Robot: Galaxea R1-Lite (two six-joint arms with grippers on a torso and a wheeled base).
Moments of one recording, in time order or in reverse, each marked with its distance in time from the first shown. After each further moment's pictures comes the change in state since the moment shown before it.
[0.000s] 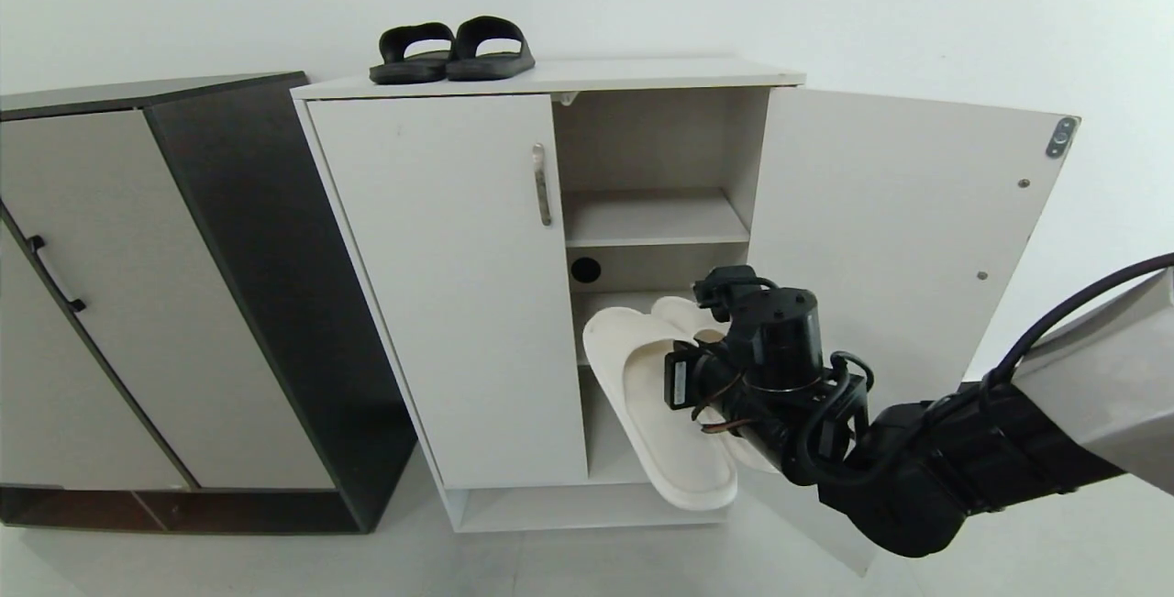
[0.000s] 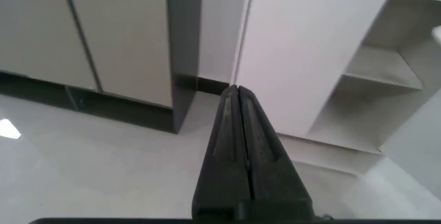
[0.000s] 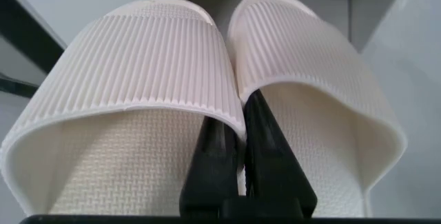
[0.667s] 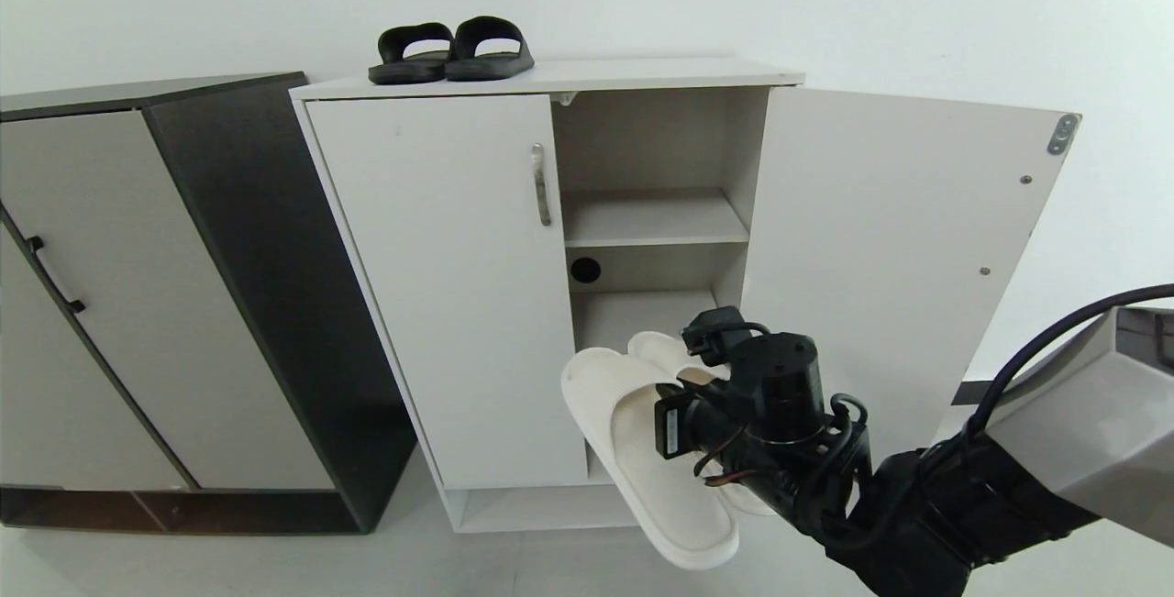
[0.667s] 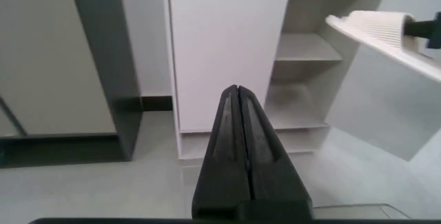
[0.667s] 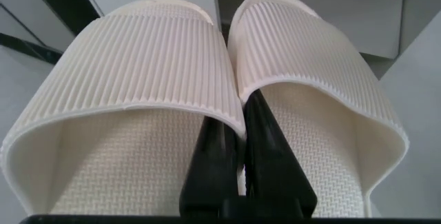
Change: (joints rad) left arm 0.085 -0.173 0.187 -0.113 -0.419 0.069; right arm 0.040 0.022 0.121 -0.128 0.094 -0.007
